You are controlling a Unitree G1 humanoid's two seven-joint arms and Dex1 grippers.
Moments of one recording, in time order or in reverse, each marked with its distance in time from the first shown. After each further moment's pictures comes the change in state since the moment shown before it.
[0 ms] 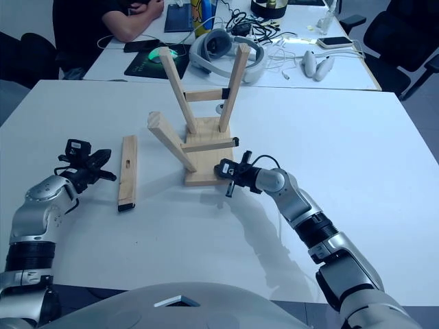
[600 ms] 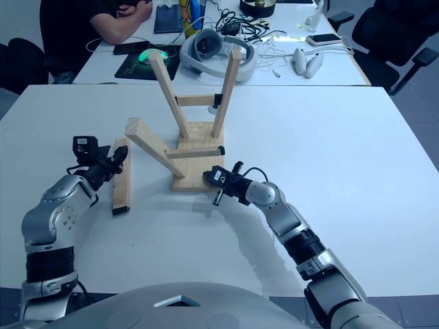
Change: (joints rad) left arm 0.014 -0.202 0.056 -0.321 -0.077 0.326 0.232; right arm 0.123 0.113 -0.027 -0.075 -0.012 0.005 -0.084
